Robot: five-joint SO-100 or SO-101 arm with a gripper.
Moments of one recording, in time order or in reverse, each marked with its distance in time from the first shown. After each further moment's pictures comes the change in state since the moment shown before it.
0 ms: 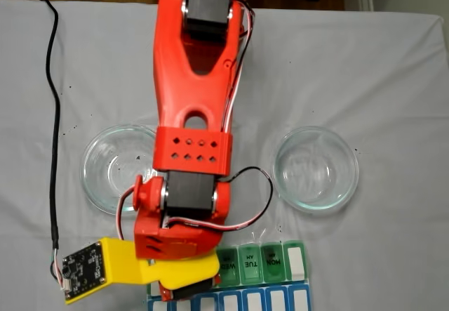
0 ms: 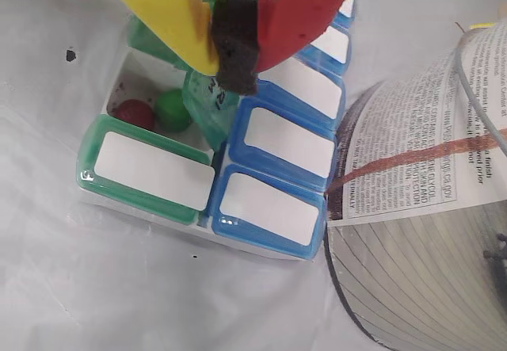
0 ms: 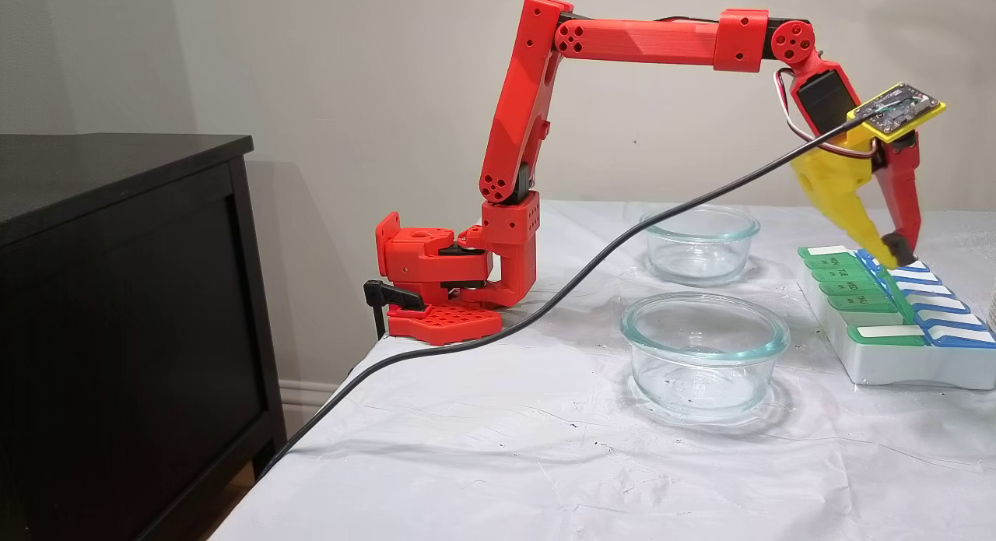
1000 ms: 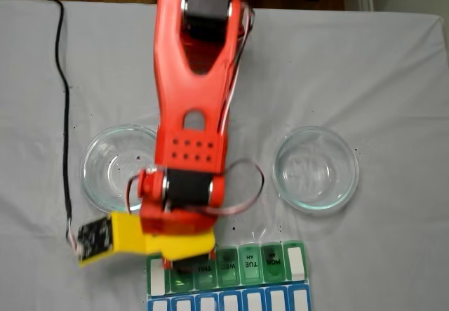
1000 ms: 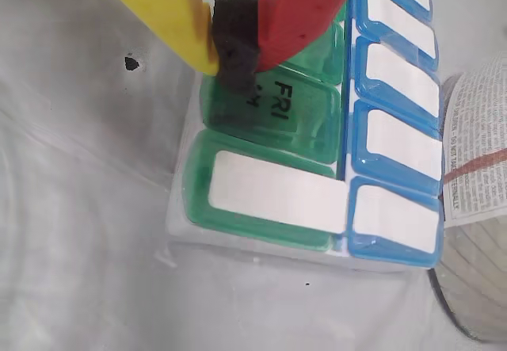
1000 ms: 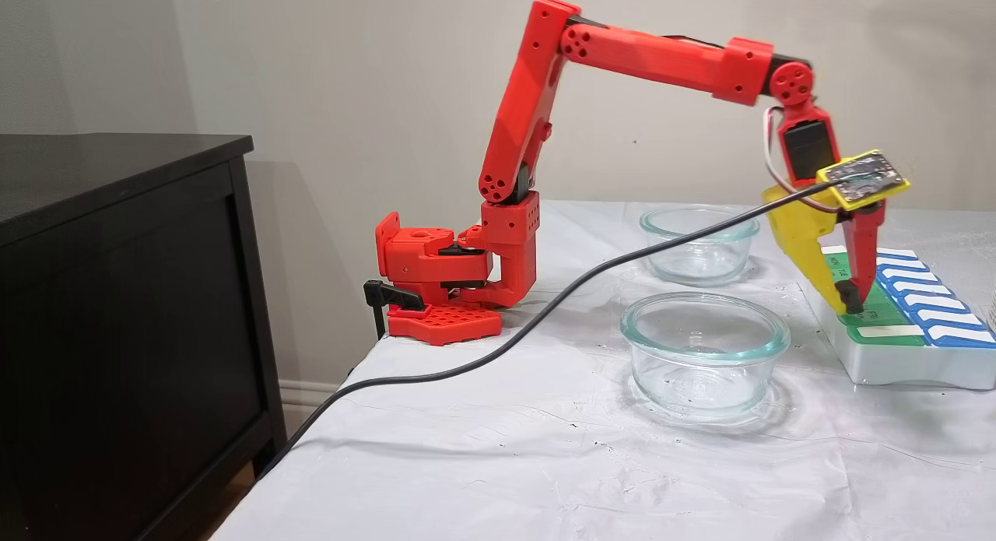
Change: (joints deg) arm -0.1 8.0 26.5 -8.5 4.8
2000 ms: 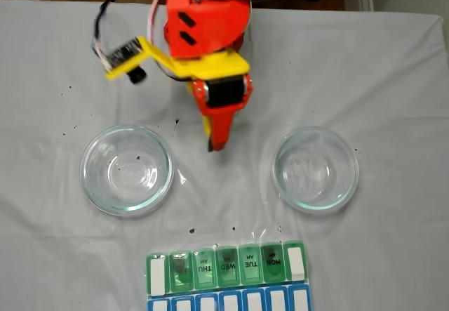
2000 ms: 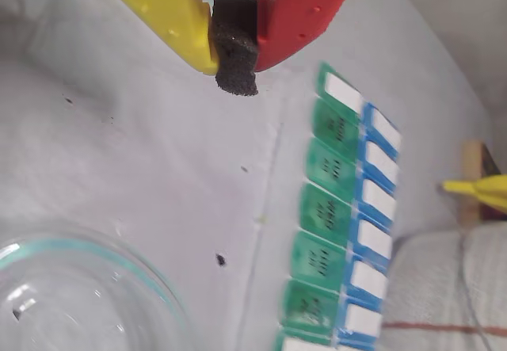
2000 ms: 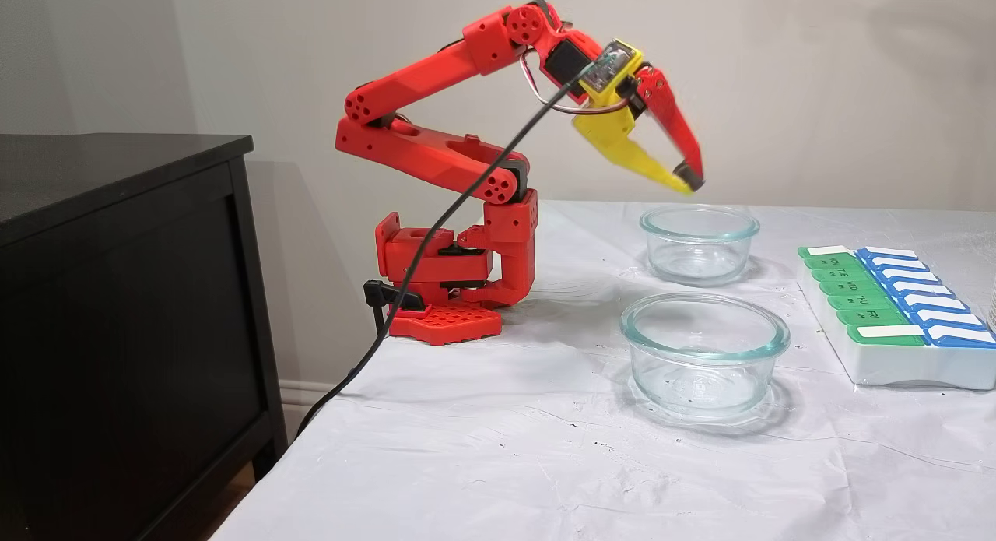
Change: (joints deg) arm -10.1 80.2 44.6 17.9 -0.4
